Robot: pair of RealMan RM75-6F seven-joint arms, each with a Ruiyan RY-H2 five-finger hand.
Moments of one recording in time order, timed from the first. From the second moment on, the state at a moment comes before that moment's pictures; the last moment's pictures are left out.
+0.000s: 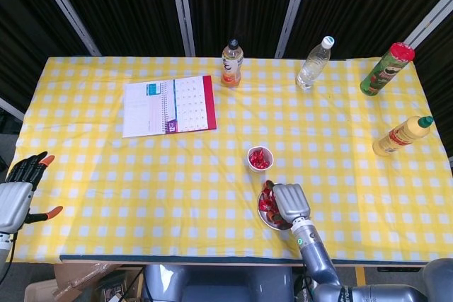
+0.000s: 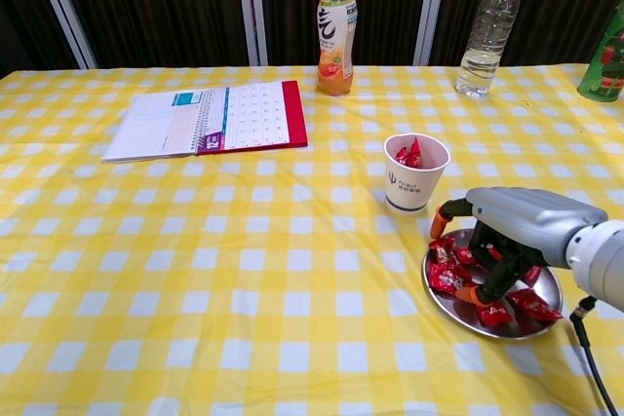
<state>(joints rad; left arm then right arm) -0.16 -1.07 -0.02 -1.65 1.47 1.37 -0.05 0.60 -1.64 0.08 -1.76 -0.81 1.20 -0.66</state>
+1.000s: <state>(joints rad) -0.15 -1.07 -0.02 -1.66 1.47 1.37 -0.06 0.56 -1.66 0.08 -1.74 -0.83 1.22 -0.64</state>
